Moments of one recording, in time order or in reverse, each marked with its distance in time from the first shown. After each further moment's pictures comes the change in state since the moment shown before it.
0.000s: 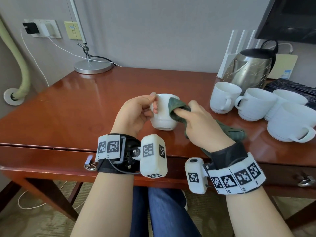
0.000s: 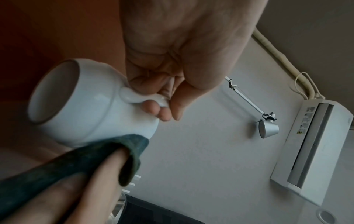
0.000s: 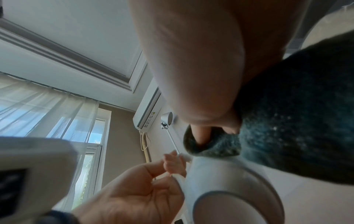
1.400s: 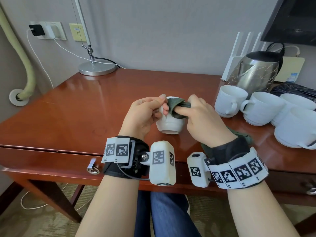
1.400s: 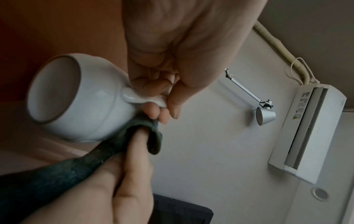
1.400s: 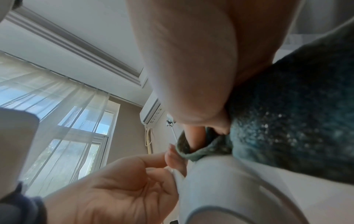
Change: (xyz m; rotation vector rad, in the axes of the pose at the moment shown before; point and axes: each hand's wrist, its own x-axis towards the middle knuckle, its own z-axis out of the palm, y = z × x) left_hand 0.007 -0.004 0.003 0.060 0.015 0.049; right_hand 0.020 -0.003 -0.007 -0.080 0.069 -0.109
